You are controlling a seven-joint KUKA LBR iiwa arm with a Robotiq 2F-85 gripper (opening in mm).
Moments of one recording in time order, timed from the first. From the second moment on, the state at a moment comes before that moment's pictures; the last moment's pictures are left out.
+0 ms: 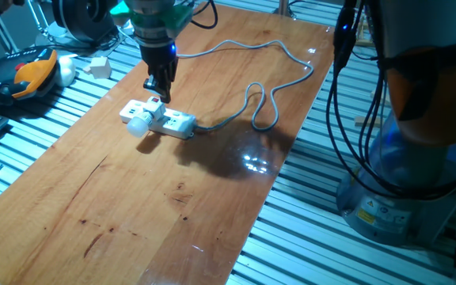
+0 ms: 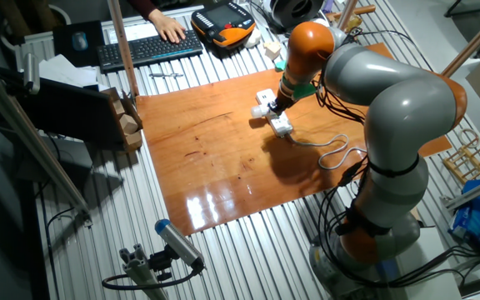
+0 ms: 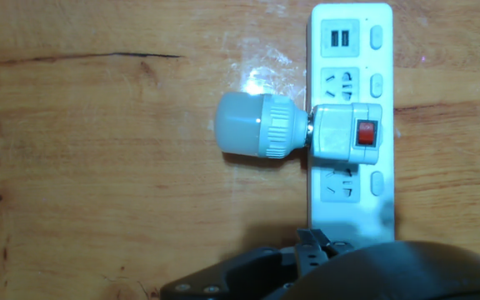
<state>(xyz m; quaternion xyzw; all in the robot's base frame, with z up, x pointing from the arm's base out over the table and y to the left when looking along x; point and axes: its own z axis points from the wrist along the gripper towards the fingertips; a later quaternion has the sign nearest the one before) 0.541 0.046 0.165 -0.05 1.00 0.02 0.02</state>
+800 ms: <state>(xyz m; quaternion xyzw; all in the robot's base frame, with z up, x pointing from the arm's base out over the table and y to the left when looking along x) 0.534 0.049 0.168 -0.06 1.00 0.01 0.02</state>
